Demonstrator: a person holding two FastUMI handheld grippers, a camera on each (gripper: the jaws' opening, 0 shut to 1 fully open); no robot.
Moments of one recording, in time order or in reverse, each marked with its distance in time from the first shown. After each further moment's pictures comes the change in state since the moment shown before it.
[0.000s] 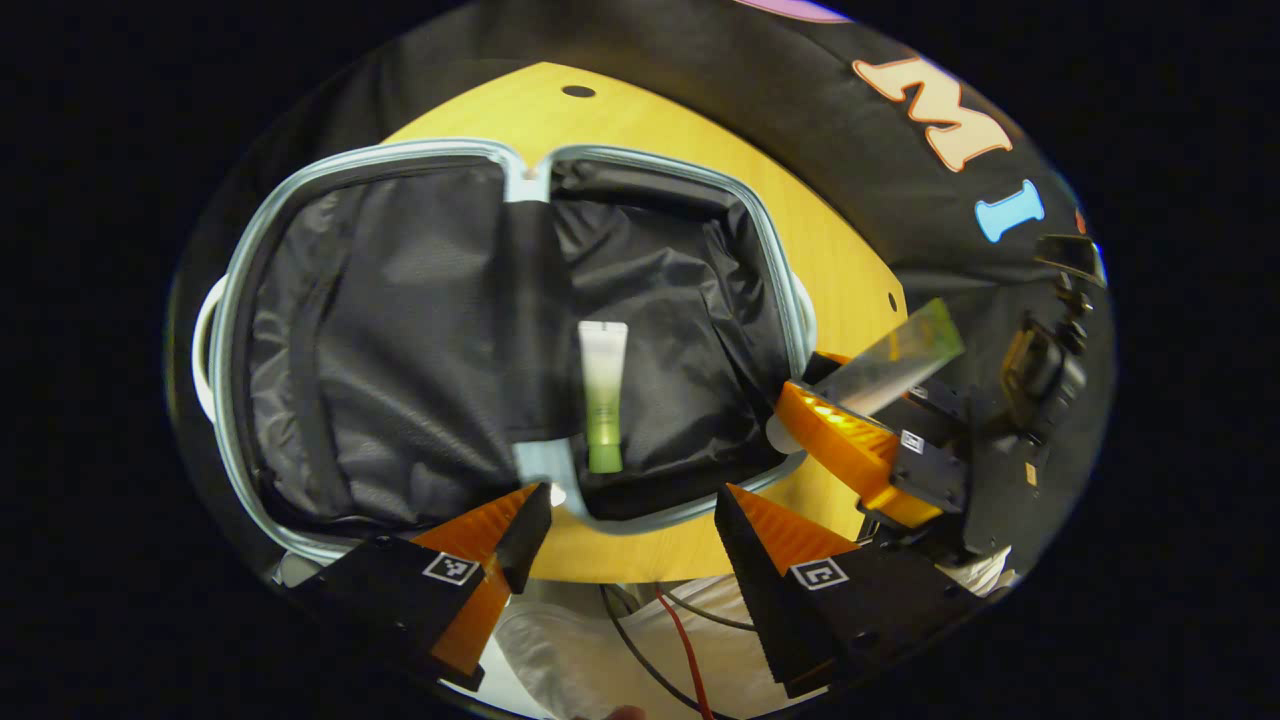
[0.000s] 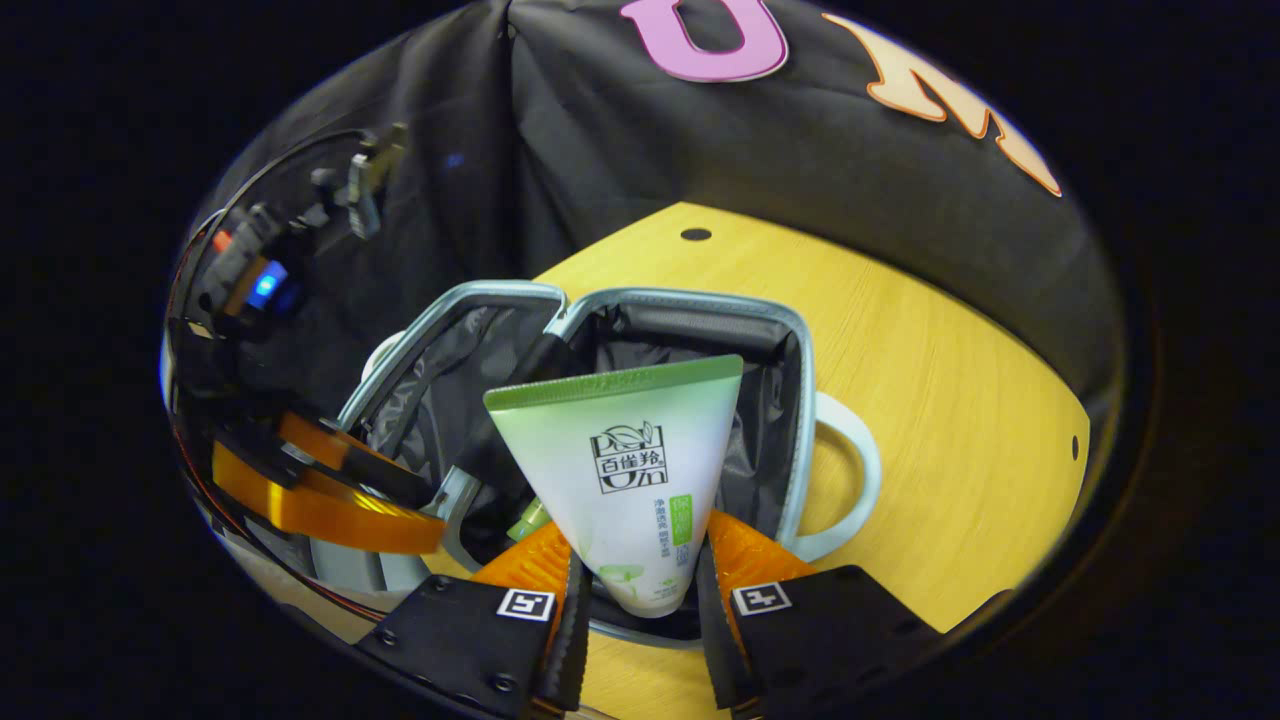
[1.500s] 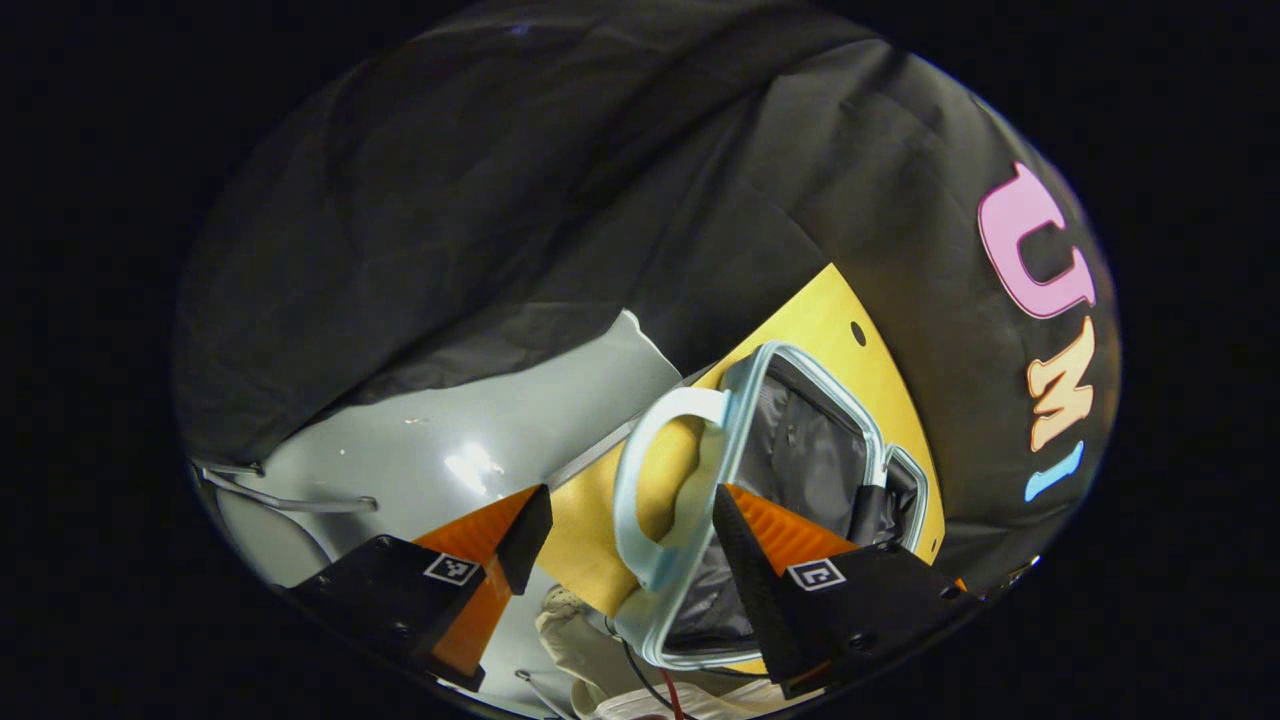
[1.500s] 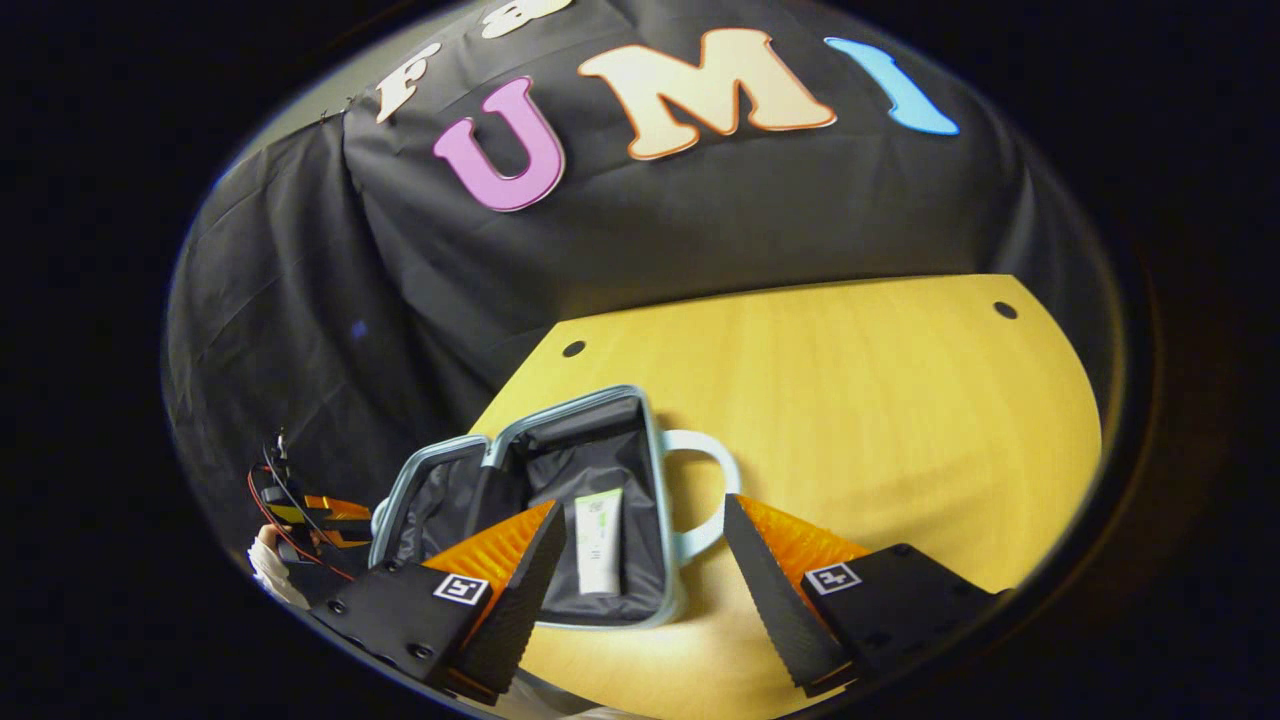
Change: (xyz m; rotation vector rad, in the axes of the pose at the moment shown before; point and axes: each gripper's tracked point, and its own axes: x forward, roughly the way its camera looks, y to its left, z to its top) left arm -0.083 0.297 0.079 -0.528 -0.466 0.135; right arm -0.111 -0.098 0.009 0.475 -0.363 -0.174
